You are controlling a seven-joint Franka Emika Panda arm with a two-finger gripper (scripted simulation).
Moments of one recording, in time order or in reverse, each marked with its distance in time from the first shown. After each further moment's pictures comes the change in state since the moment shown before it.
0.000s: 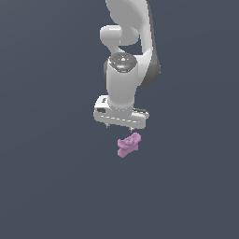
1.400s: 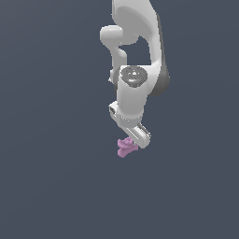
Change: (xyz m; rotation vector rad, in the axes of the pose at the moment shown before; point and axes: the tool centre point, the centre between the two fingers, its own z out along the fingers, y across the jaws) arm 0.013 -0.039 0.024 0.021 -0.017 0.707
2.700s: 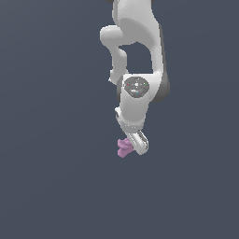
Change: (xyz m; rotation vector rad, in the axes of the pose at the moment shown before) arm -0.005 -0.010 0.028 0.004 -0.004 0.201
